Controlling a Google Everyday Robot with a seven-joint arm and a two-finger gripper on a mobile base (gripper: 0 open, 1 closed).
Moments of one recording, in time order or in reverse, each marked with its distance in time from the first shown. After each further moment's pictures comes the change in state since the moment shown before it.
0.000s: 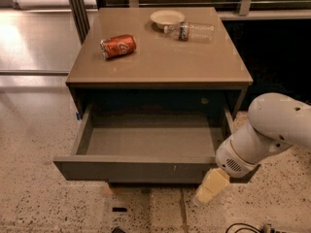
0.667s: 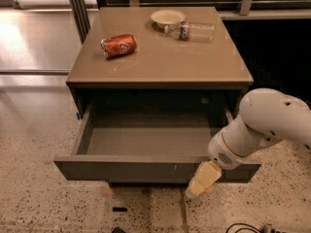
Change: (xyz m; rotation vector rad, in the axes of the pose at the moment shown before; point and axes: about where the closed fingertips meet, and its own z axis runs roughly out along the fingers) arm -0.030 -0.006 0.001 0.043 -0.032 -0.072
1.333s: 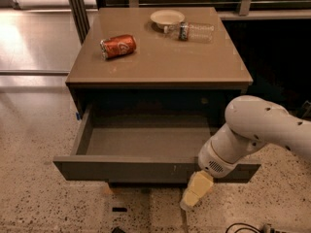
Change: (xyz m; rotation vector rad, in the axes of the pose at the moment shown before) arm 0.004 0.023 0.031 -0.104 0.049 -0.045
